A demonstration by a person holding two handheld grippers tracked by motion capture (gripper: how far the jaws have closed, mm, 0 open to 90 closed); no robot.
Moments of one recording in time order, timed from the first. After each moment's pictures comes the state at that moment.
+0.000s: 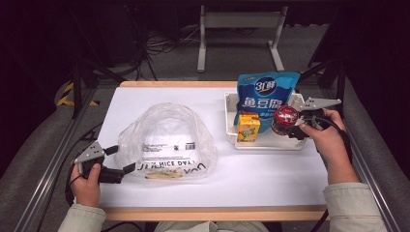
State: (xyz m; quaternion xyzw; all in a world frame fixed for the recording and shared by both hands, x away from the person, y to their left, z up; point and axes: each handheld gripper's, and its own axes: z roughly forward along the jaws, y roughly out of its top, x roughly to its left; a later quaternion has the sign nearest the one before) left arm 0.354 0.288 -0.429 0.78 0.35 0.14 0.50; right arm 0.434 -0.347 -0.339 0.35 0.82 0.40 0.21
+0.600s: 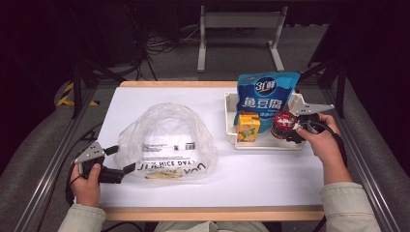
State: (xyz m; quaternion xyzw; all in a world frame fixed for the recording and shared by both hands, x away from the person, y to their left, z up) left arm 0.354 0.288 -0.428 0.78 0.35 0.14 0.50; right arm 0.444 -0.352 -0.369 0.36 0.82 0.39 0.21
